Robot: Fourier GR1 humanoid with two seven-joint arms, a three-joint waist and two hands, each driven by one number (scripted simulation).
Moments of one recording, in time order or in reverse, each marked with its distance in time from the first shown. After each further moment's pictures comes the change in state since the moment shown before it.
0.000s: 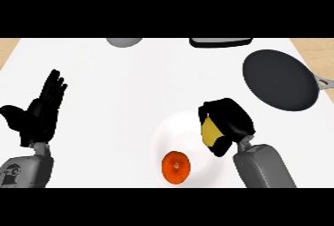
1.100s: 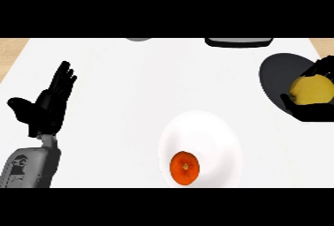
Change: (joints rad) left arm -0.064 -0.015 -0.024 0.009 -0.004 -0.031 0.002; right arm -0.093 -0.139 -0.620 -0.285 -0.478 0.002 0.171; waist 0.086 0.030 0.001
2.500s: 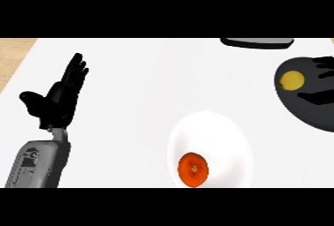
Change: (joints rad) left arm -0.058 -0.033 -0.042 -0.013 -0.017 -0.008 0.013; right arm -0.385 -0.407 -0.225 1.427 0.093 -0.363 -0.552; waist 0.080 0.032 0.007
